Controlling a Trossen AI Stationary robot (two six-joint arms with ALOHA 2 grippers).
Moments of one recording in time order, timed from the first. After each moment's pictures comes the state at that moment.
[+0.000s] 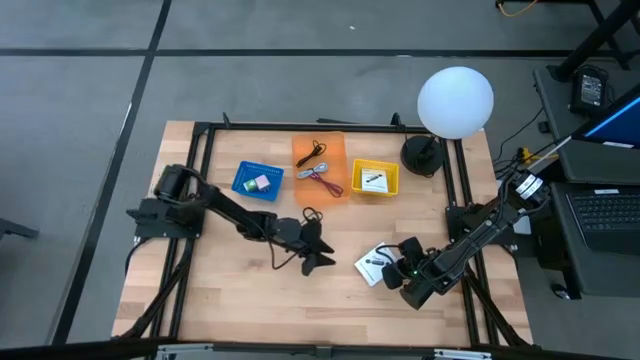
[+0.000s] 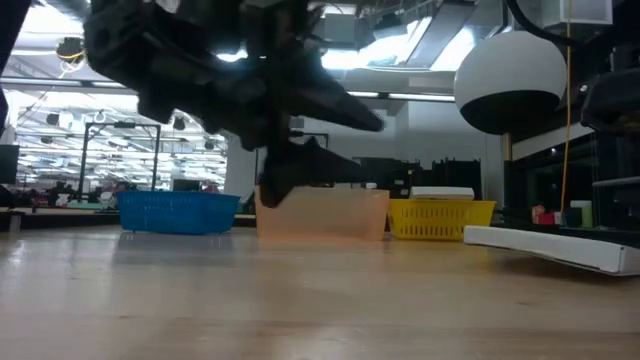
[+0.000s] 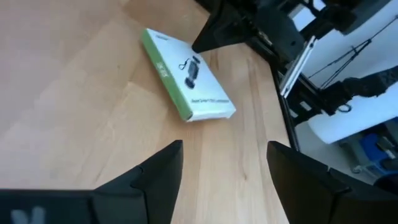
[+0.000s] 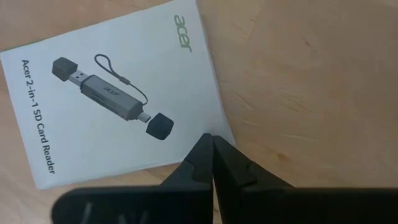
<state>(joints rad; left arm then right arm) -0.21 1.88 0.78 0.76 0.03 -0.74 0.77 1.62 0.78 -0.66 0.39 1.95</state>
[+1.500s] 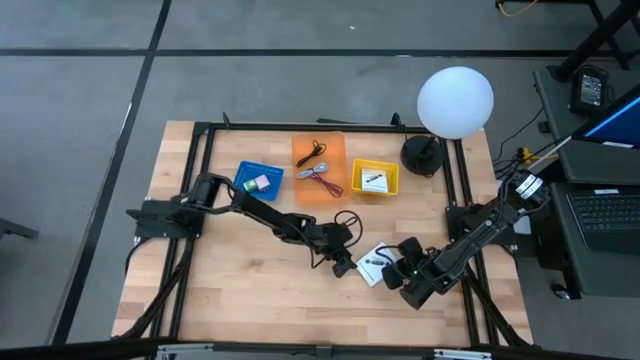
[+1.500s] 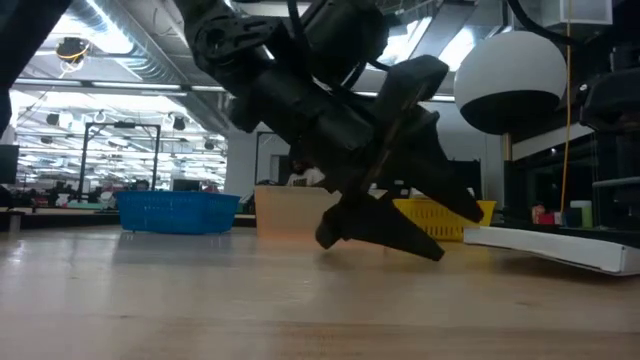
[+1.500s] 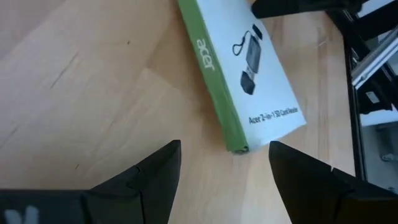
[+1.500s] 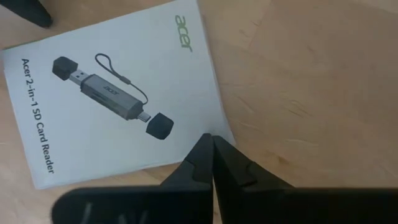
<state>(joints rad) -0.16 2.16 1.24 0.28 0.10 -0.80 0.77 1.62 0.78 -0.66 0.40 1.93</state>
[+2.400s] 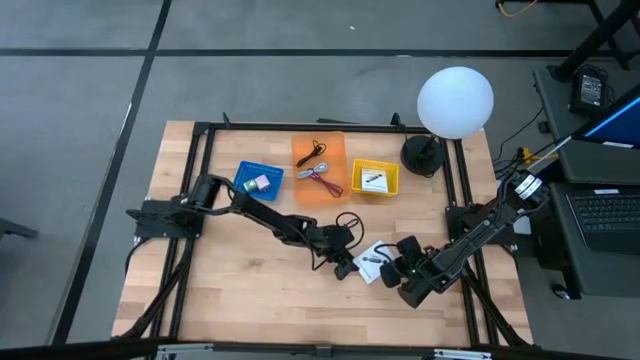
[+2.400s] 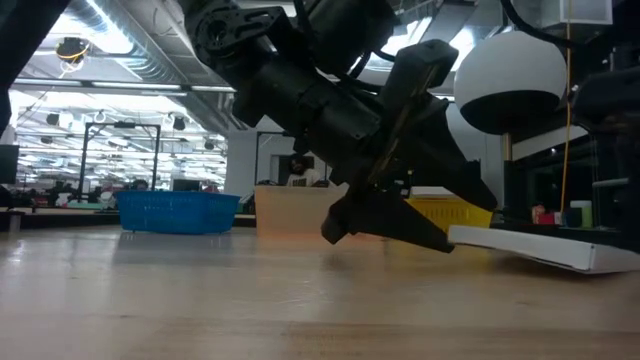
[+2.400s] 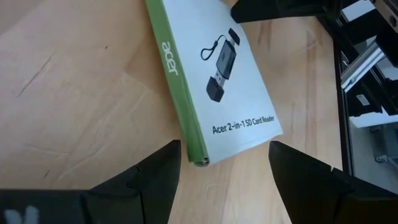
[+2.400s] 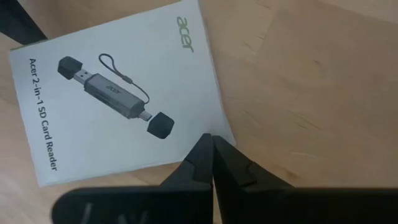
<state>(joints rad) -0.18 2.16 1.27 0.28 0.10 -0.82 0.76 1.62 0.78 -0.63 0.43 1.93</state>
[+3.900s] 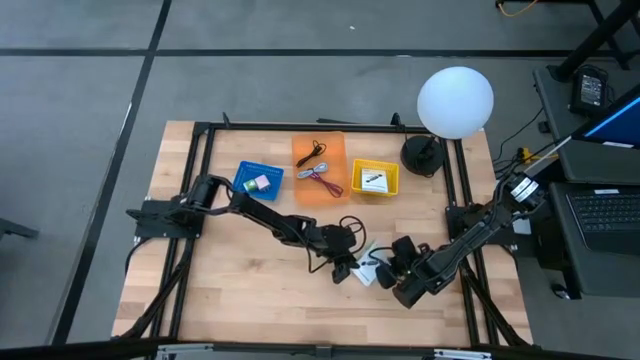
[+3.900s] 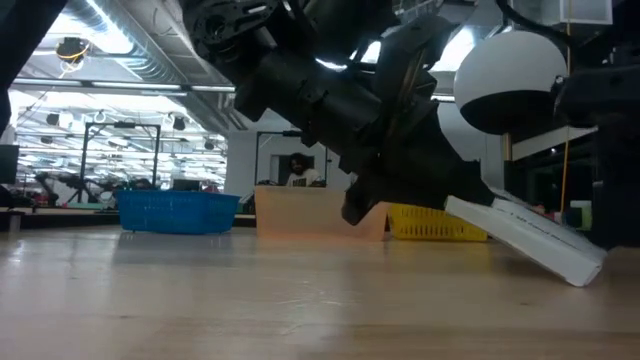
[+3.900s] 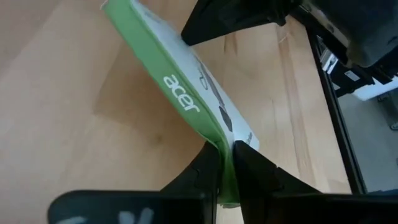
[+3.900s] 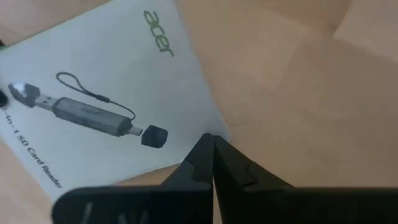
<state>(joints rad) -0.19 2.15 1.27 0.33 0.11 -0.60 0.73 1.66 0.82 -0.63 0.50 1.82</state>
